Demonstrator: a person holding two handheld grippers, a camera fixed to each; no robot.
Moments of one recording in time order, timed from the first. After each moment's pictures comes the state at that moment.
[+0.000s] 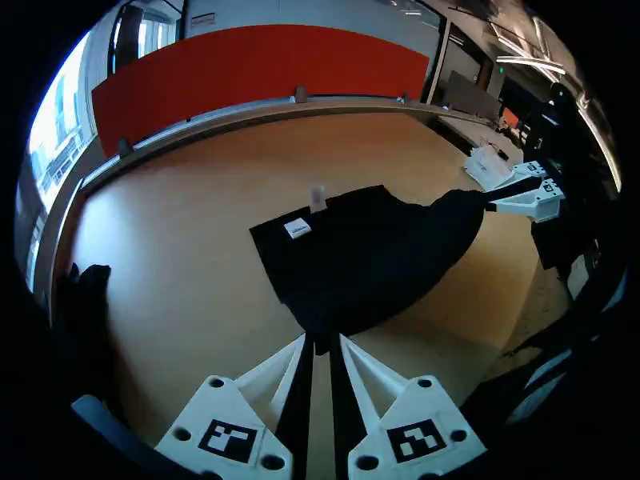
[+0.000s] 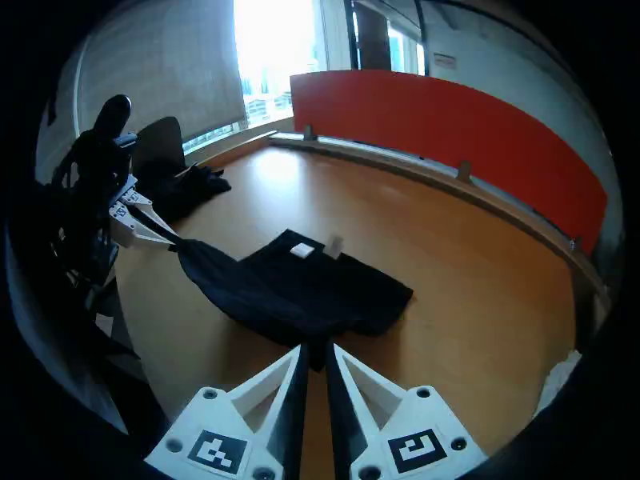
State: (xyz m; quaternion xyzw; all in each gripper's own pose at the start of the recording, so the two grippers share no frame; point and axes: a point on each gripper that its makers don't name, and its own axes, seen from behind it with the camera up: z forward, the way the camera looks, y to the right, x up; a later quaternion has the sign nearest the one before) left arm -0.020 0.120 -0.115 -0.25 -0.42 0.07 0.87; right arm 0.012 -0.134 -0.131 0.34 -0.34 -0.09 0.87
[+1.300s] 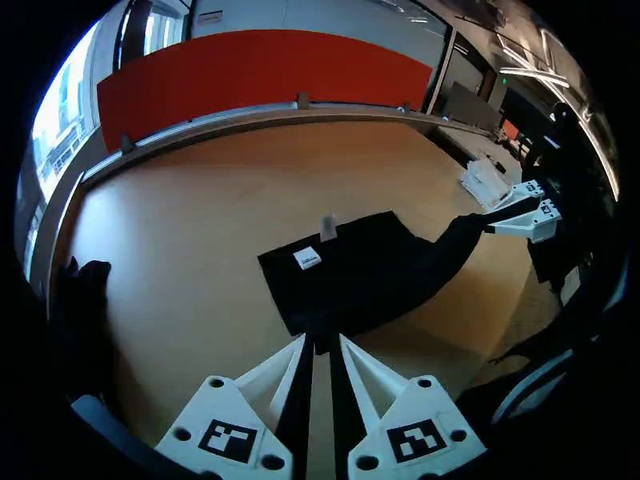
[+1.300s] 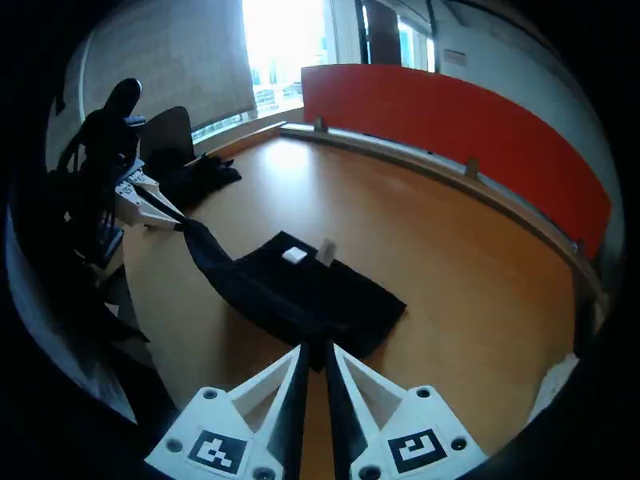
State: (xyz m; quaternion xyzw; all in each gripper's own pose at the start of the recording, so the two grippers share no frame) left arm -0.004 0.121 -0.114 -0.25 -0.42 0.05 0.87; right arm 0.012 -0.128 -0.145 0.35 -0.36 -0.11 0.86
